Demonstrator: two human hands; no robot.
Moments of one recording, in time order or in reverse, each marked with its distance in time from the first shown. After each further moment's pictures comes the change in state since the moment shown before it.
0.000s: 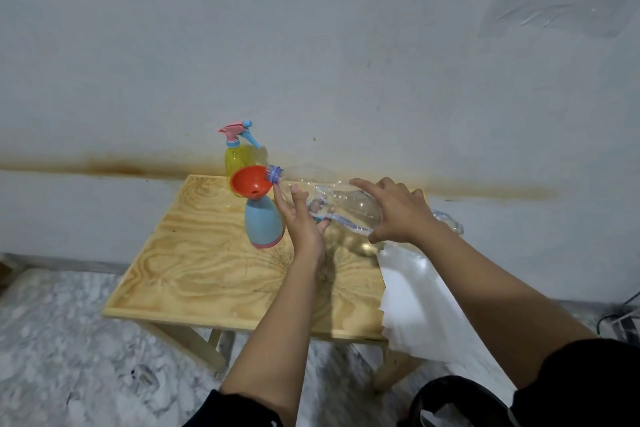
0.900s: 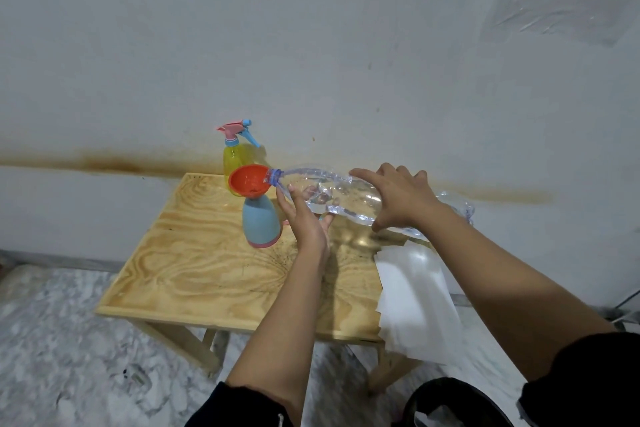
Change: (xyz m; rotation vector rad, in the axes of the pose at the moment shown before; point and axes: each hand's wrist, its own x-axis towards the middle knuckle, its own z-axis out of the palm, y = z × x) left_hand 0.004 -0.002 0.013 -0.057 0.039 -0.068; right_hand 0.009 -0.004 -0.029 -0.137 -0.006 -0.019
